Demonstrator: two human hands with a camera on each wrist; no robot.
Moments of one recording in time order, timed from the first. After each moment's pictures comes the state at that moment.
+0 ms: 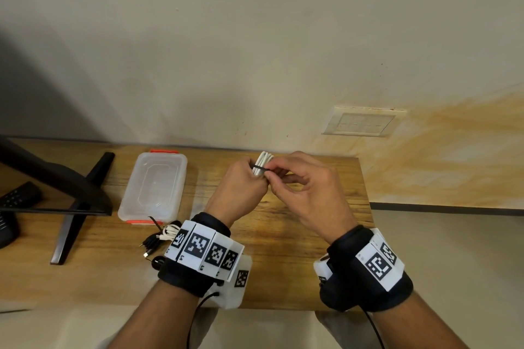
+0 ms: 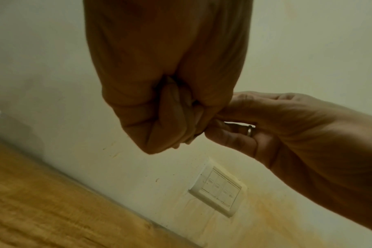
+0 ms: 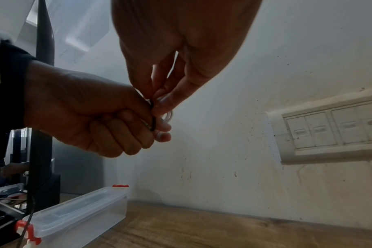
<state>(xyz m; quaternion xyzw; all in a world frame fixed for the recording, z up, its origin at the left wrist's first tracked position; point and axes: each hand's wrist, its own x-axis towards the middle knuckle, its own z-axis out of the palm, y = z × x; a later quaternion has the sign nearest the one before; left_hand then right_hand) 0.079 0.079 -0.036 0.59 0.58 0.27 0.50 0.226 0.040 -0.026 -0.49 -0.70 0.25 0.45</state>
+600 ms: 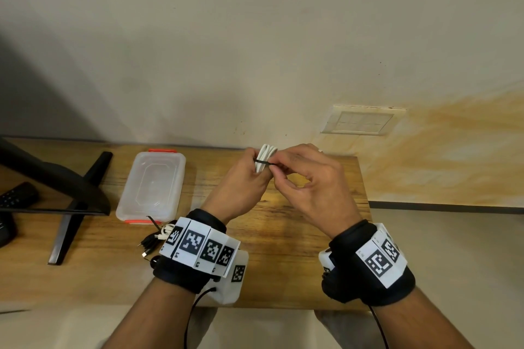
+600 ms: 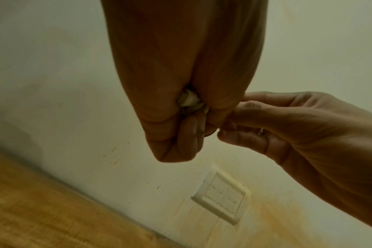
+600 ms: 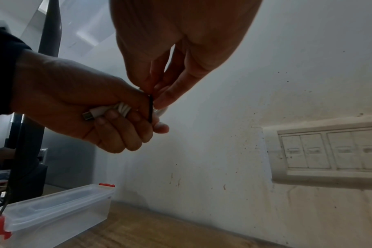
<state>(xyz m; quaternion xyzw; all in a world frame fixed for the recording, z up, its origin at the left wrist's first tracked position) 0.080 0.083 -0.037 0.61 0.51 0.28 0.54 0.234 0.043 -0.021 -0.49 -0.76 0.12 0.42</state>
